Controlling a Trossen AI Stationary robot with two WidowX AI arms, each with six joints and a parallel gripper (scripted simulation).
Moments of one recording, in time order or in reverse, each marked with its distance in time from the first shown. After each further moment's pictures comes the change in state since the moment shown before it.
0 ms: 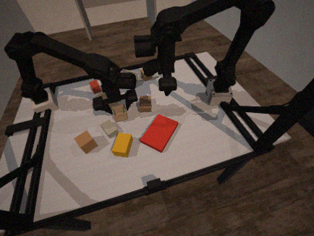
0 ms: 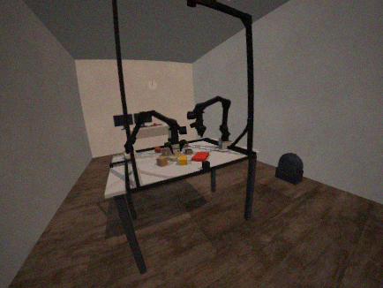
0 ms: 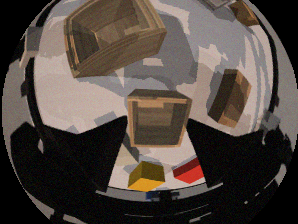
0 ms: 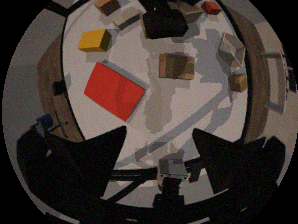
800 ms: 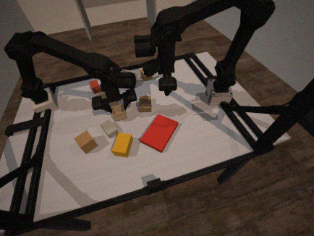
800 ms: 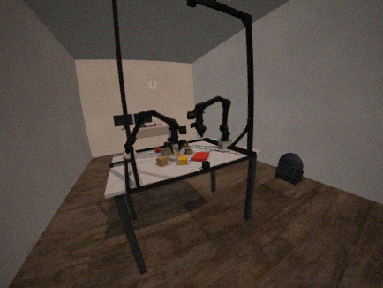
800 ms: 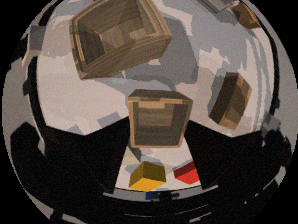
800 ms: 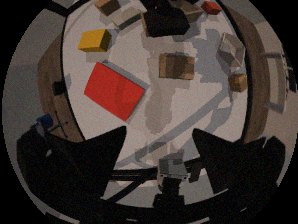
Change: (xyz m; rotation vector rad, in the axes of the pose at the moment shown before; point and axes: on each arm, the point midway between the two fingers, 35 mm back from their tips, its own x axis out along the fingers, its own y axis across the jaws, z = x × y) left arm -0.002 0.003 0.002 -0.009 -0.008 0.019; right arm 0.000 0.000 0.000 0.000 0.000 0.000
